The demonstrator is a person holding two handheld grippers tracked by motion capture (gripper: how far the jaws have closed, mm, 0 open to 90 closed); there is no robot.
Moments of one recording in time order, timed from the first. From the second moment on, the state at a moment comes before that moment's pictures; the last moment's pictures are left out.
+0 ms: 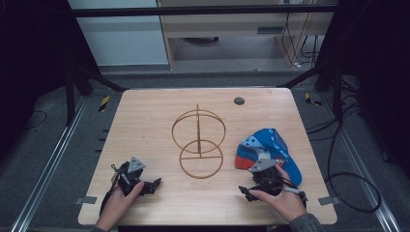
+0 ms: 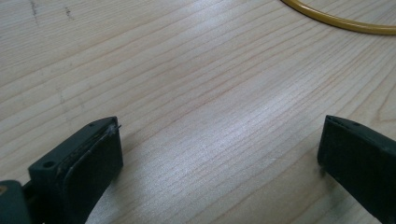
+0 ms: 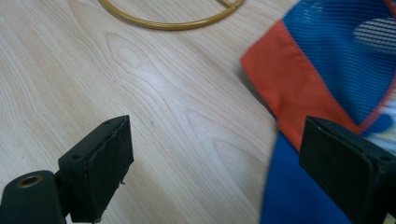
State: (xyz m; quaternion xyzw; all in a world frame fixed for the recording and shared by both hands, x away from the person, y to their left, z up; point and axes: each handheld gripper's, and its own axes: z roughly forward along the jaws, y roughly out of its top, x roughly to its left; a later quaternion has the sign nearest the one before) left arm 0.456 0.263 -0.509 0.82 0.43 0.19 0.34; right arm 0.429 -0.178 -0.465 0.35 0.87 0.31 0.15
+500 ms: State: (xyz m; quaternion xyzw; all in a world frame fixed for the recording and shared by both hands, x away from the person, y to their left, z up) left arm 0.456 0.263 -0.509 0.82 0.43 0.19 0.34; right arm 0.440 -0.235 -0.423 0.39 0.86 0.27 0.17
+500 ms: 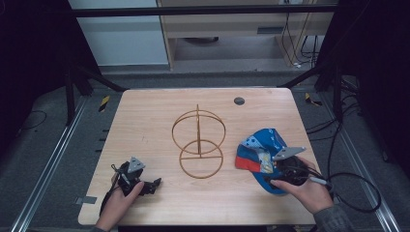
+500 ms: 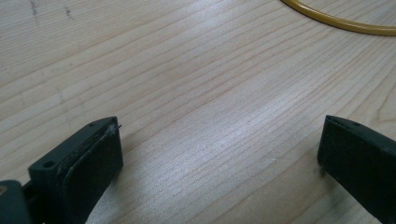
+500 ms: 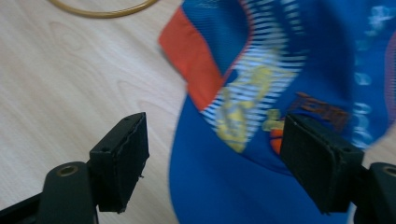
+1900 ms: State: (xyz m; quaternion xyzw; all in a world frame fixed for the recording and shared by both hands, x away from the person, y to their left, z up) left arm 0.456 0.263 -0.509 0.82 0.43 0.19 0.34; right arm 0.522 -0.246 -0.414 0.43 0.87 0.21 0.11
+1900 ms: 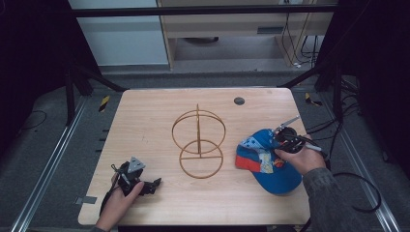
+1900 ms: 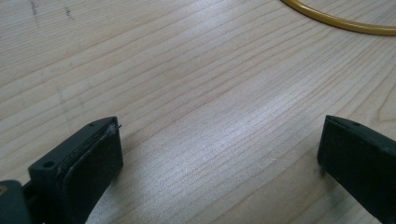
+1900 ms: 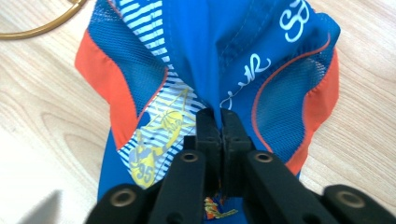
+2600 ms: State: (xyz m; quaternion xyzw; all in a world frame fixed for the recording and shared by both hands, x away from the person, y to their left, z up) left arm 0.456 0.263 -0.509 0.82 0.43 0.19 0.34; right arm 0.502 -0.248 -0.336 0.39 0.88 0.25 0.12
